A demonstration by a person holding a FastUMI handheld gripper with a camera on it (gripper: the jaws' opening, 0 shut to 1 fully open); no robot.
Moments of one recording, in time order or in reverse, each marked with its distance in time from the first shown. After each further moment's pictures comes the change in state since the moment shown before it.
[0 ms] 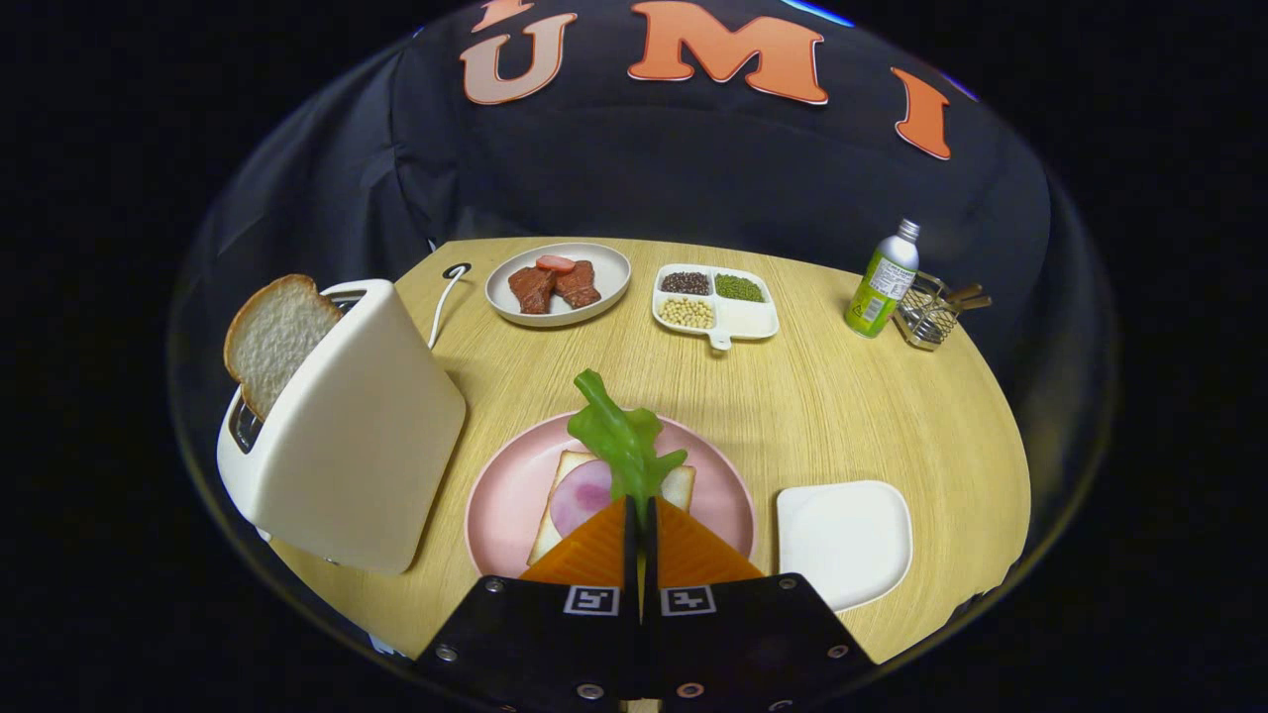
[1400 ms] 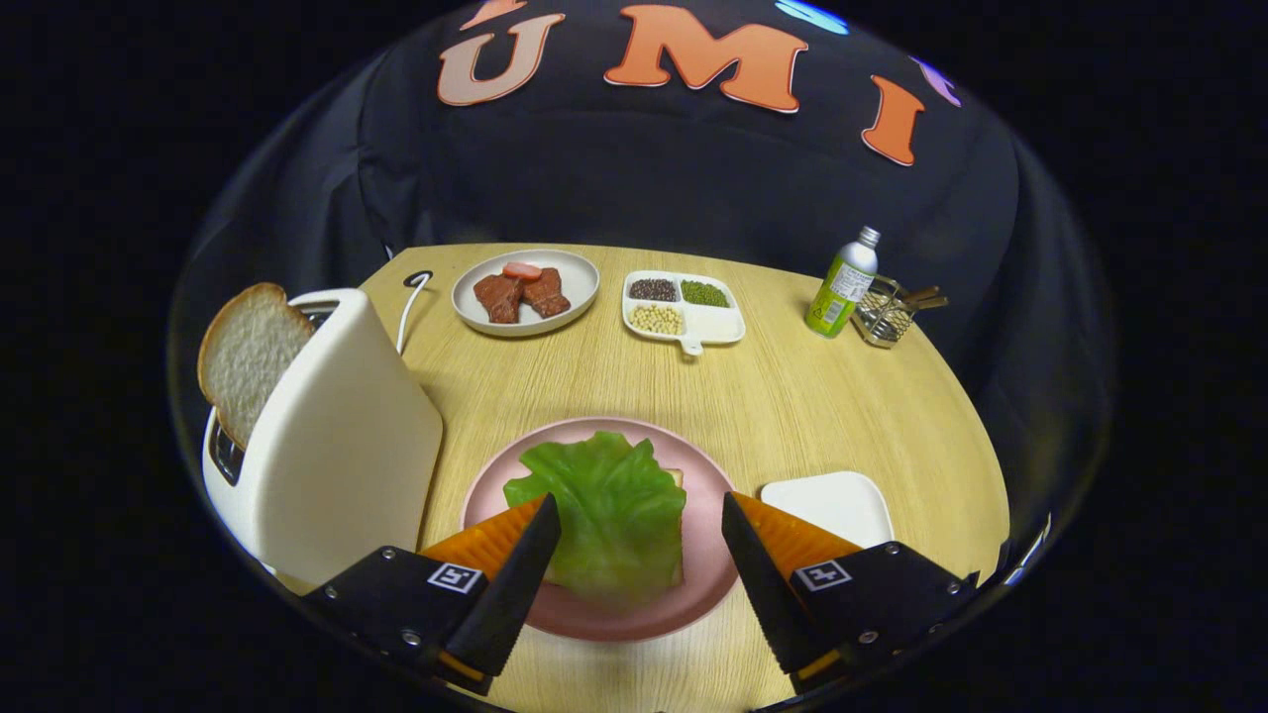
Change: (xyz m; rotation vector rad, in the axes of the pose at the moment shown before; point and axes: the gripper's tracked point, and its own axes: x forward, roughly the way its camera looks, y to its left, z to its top) arm -0.014 0.003 0.019 0.062 -0.045 -0.153
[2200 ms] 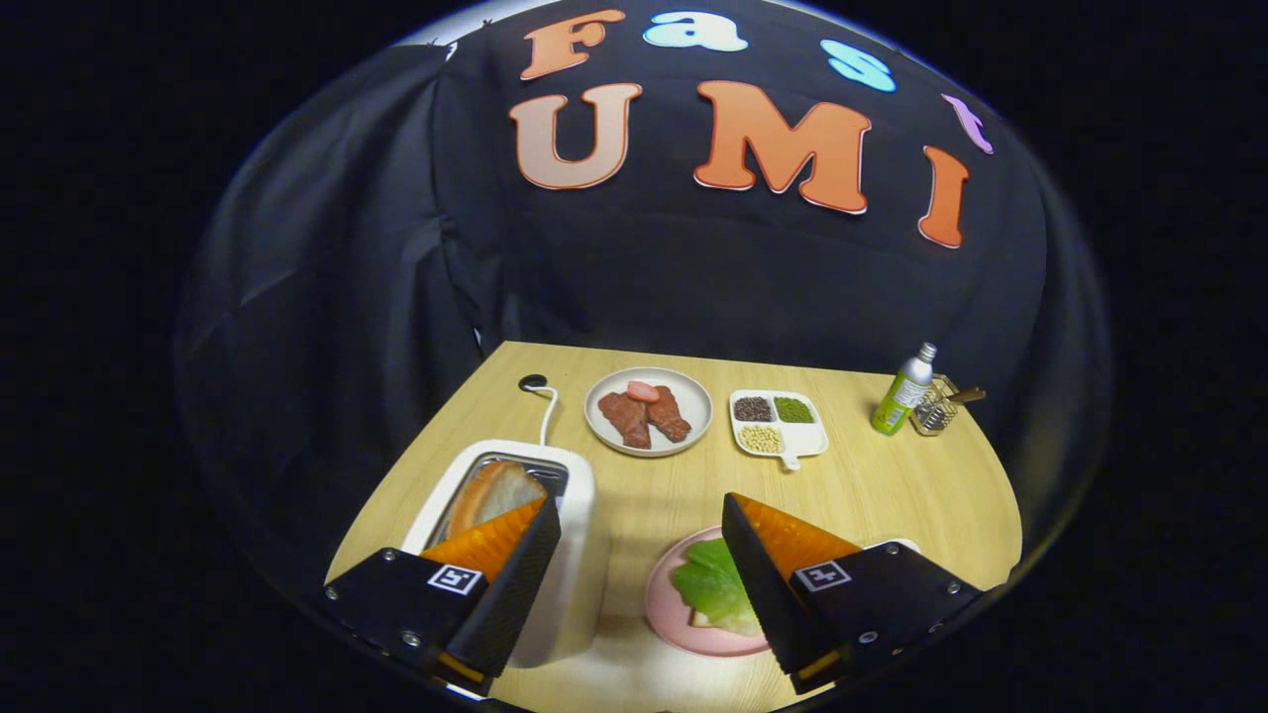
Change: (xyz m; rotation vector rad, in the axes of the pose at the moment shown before) arm -0.088 0.128 0.102 -0.038 -0.216 0.177
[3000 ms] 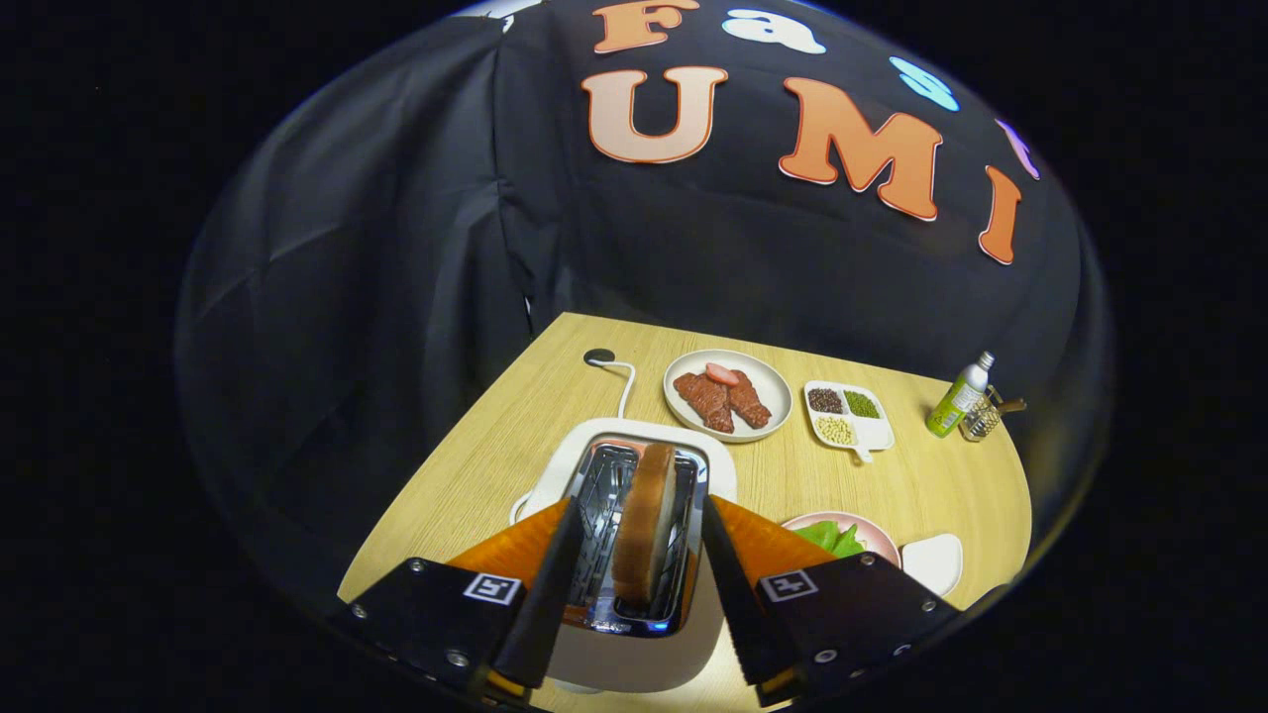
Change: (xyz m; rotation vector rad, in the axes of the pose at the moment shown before) arm 0.022 0.082 -0.031 -0.077 0.084 0.052
